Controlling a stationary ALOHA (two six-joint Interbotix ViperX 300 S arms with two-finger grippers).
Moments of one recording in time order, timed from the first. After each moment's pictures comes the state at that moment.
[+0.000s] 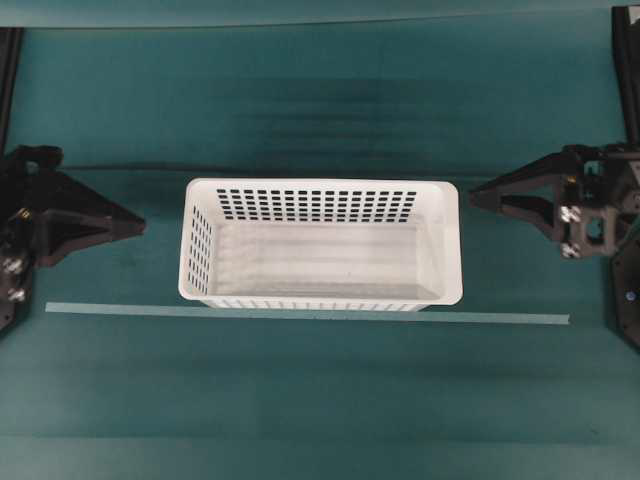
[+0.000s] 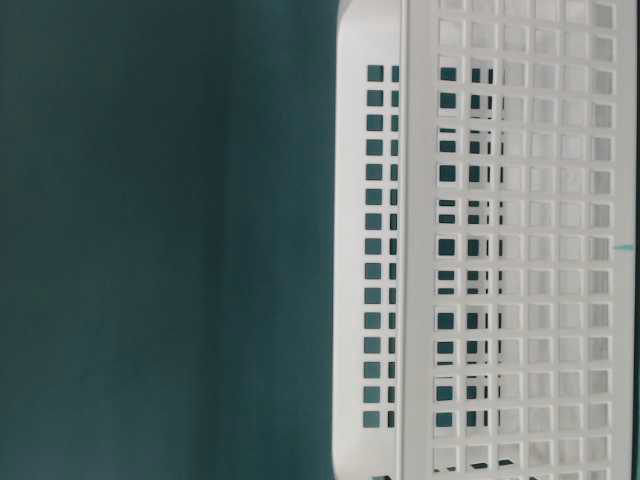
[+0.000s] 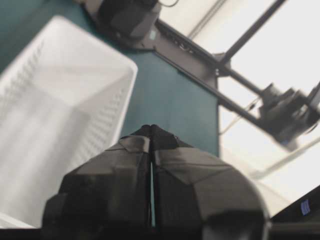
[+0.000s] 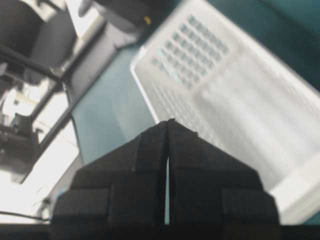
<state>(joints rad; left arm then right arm) 0.01 -0.87 1.01 0.01 -0.01 -0.64 -0.15 -0.76 0.96 0.39 0.19 0.49</state>
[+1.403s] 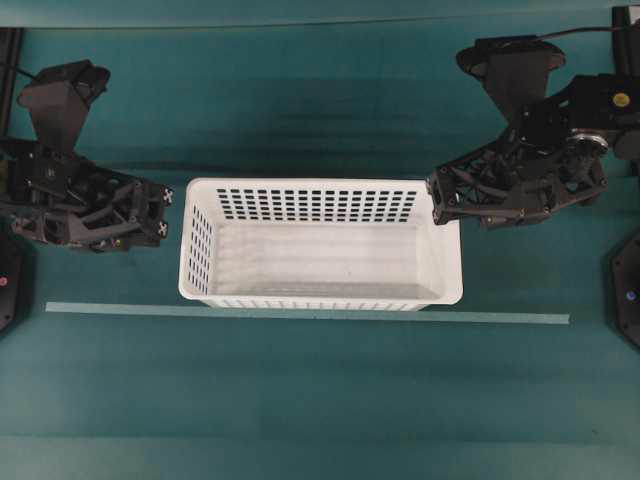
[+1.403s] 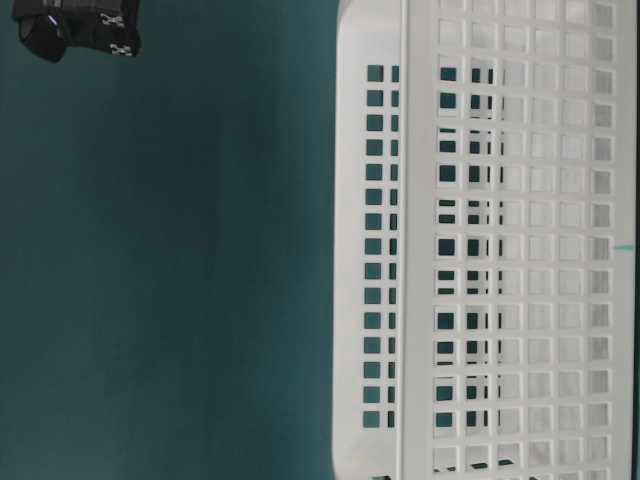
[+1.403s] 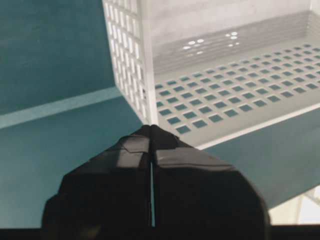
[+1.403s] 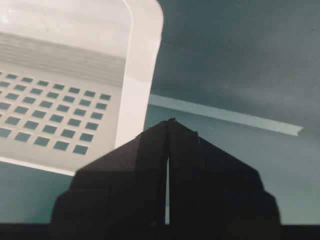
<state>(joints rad) 0.08 -0.48 0.69 0.02 0.83 -1.39 -0.18 -0.24 0.46 0.06 1.21 1.17</state>
